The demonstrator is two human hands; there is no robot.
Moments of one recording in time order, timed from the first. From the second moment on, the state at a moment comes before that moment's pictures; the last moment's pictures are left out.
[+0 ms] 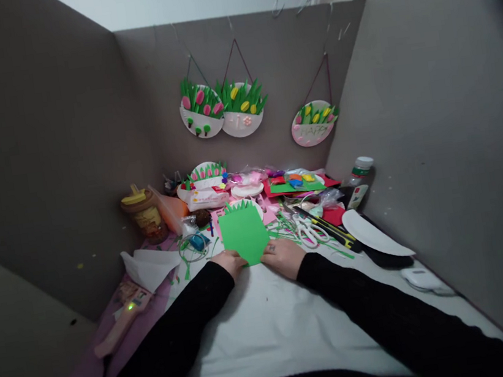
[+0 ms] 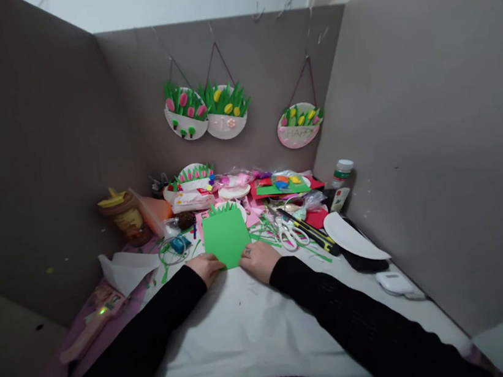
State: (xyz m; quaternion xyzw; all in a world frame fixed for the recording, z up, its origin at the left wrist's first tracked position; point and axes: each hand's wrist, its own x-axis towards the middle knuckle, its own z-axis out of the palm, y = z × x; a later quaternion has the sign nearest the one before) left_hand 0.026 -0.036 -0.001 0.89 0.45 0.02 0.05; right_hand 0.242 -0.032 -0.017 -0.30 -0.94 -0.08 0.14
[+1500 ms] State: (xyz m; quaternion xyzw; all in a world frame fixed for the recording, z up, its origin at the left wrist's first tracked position) left_hand 0.015 -0.020 -0.001 0.82 0.56 -0.03 0.07; right_hand 0.223 -0.029 -0.015 -0.51 -0.86 0.01 0.06
